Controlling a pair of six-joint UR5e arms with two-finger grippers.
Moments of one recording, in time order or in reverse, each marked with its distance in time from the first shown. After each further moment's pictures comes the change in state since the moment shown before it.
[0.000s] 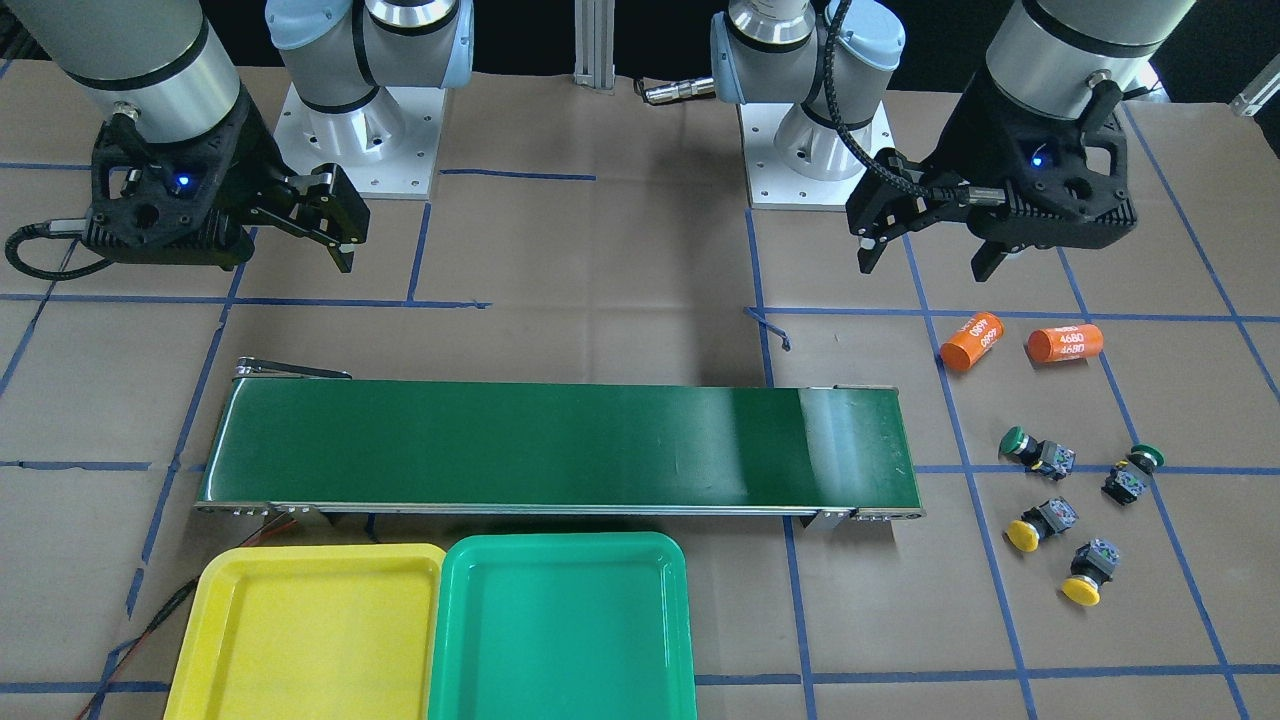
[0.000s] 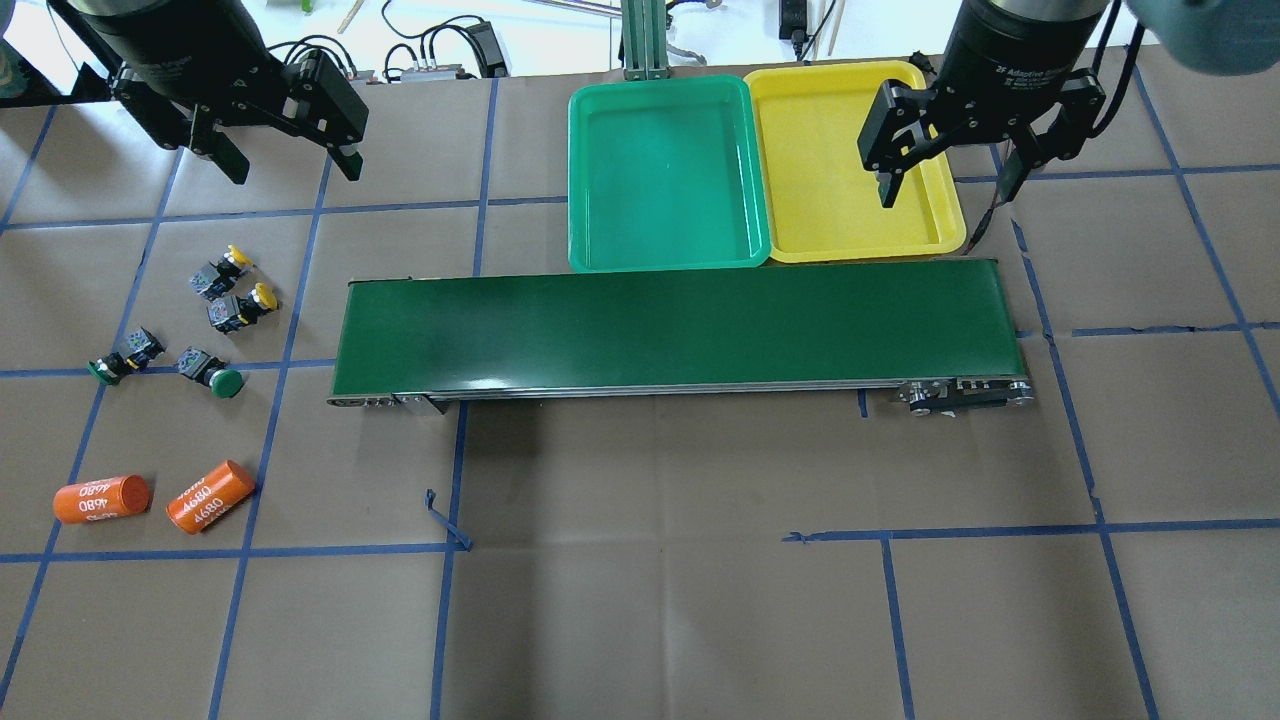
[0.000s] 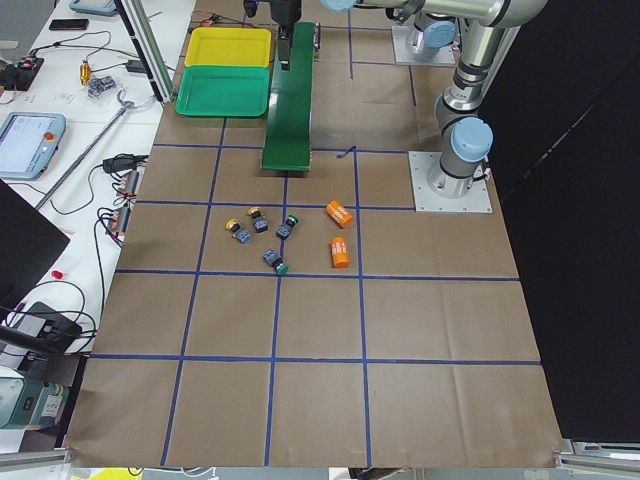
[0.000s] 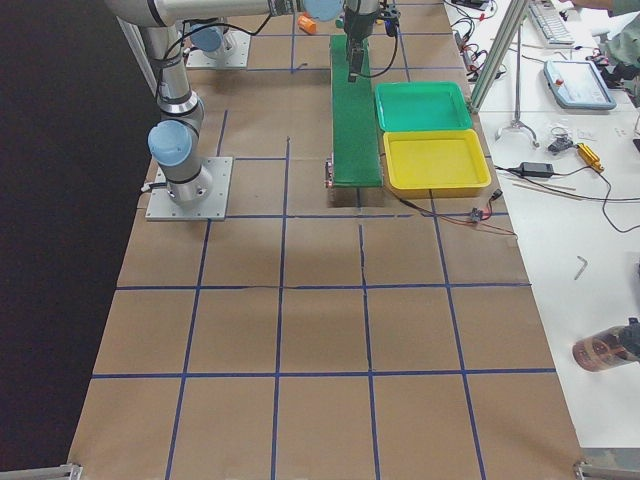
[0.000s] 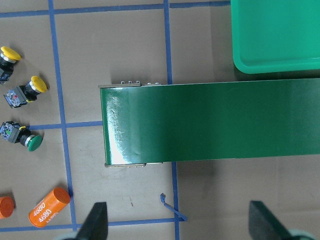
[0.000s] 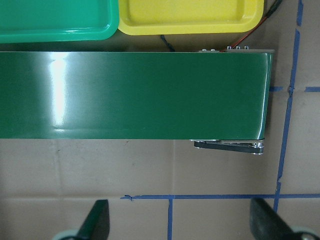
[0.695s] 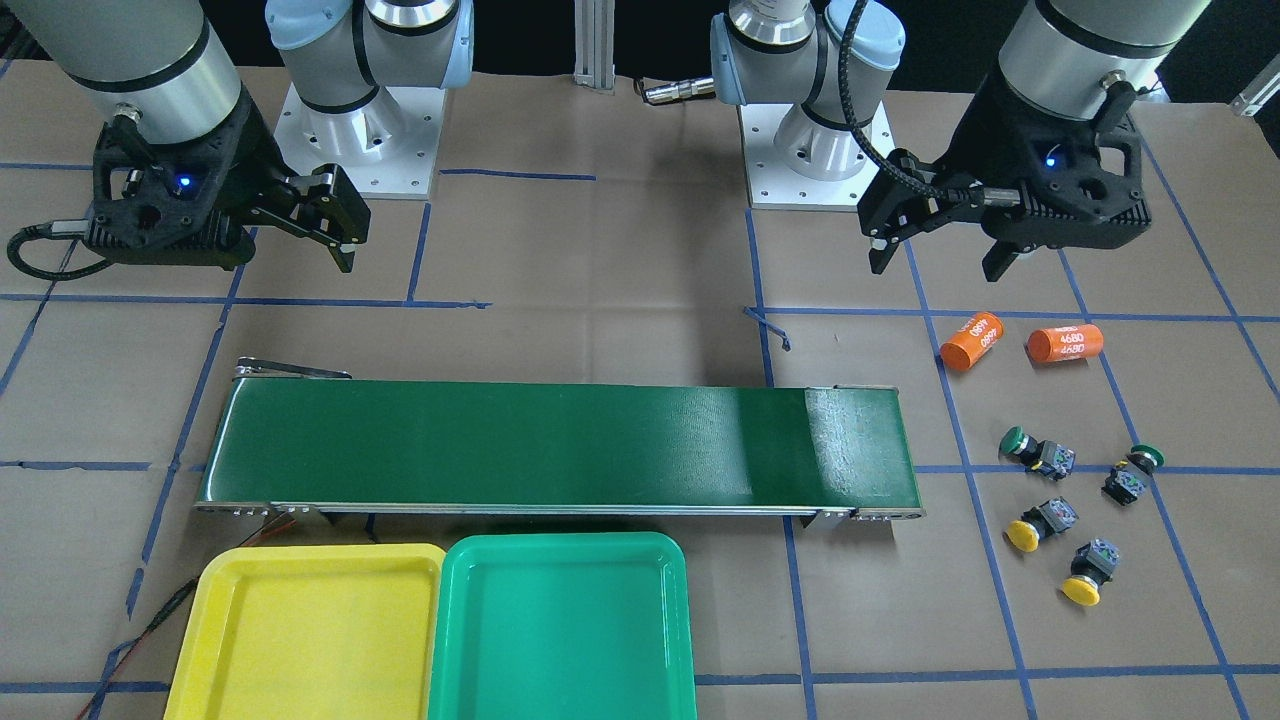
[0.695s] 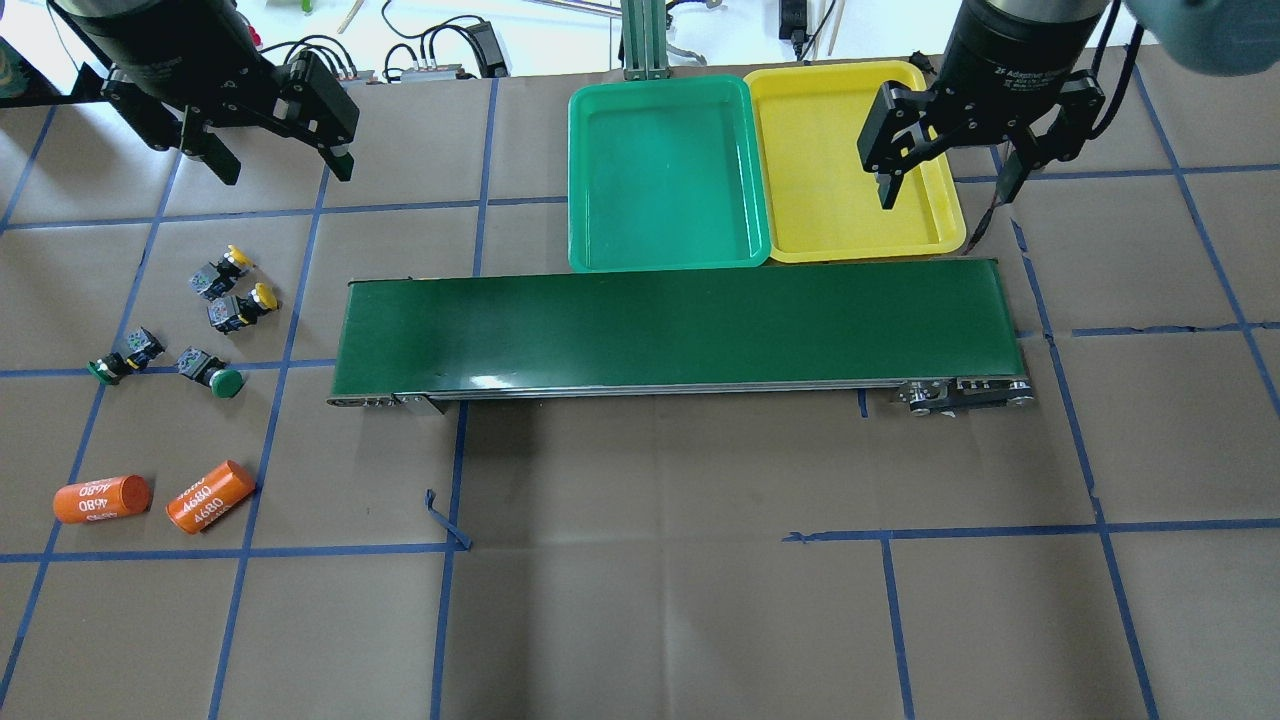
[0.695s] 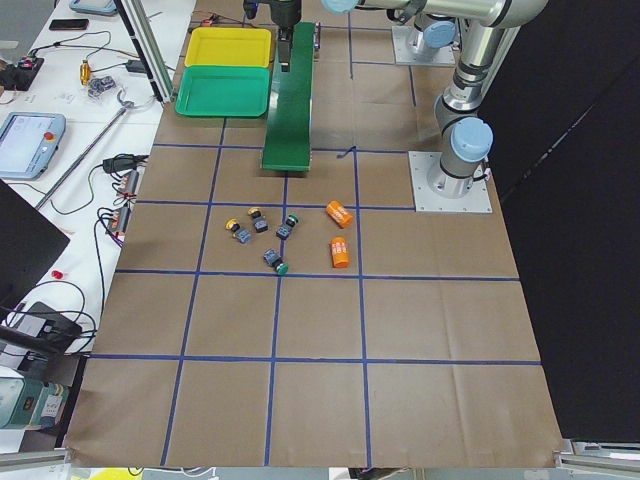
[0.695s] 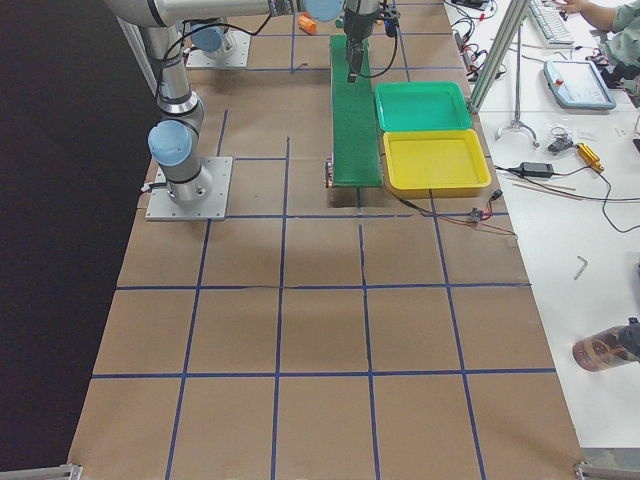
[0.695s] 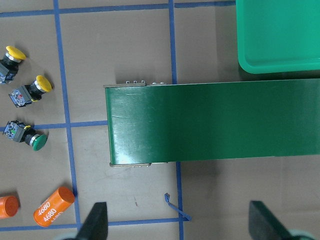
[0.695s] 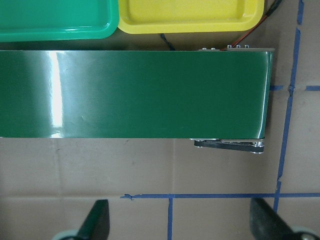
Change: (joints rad) left arm 0.022 0.006 -0.004 -0.001 0.006 0.033; right arm 0.000 0.000 0.001 0.002 0.000 0.000
